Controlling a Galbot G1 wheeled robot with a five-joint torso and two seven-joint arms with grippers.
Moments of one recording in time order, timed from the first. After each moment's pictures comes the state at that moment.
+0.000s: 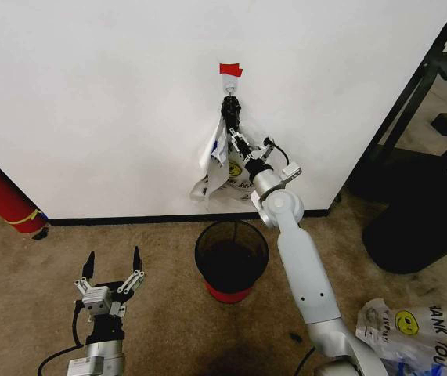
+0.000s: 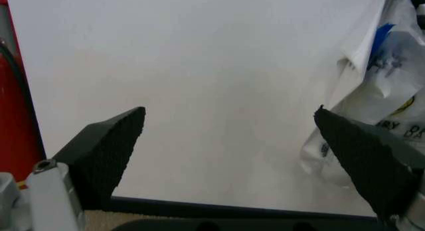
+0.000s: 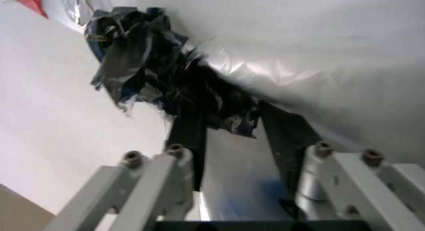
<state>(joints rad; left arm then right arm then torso) 1.74 -1.34 -0.49 -2.09 -0.08 -0.48 -0.30 -0.59 1.61 0.35 1.42 1.10 -0.23 -0.13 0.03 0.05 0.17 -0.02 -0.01</state>
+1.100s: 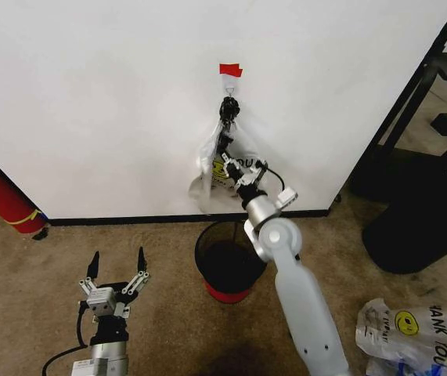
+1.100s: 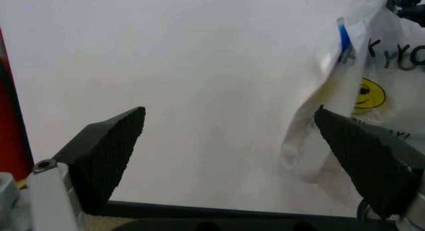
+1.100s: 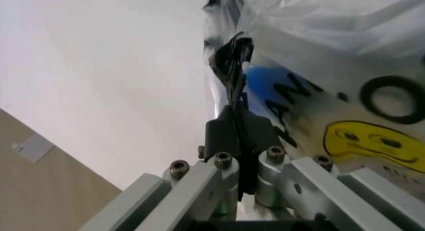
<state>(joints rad) 1.75 -1.34 -0.46 -2.10 -0.07 -0.49 -0.29 -0.90 1.61 0.26 1.76 0.98 -0.22 -0.12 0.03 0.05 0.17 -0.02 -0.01</state>
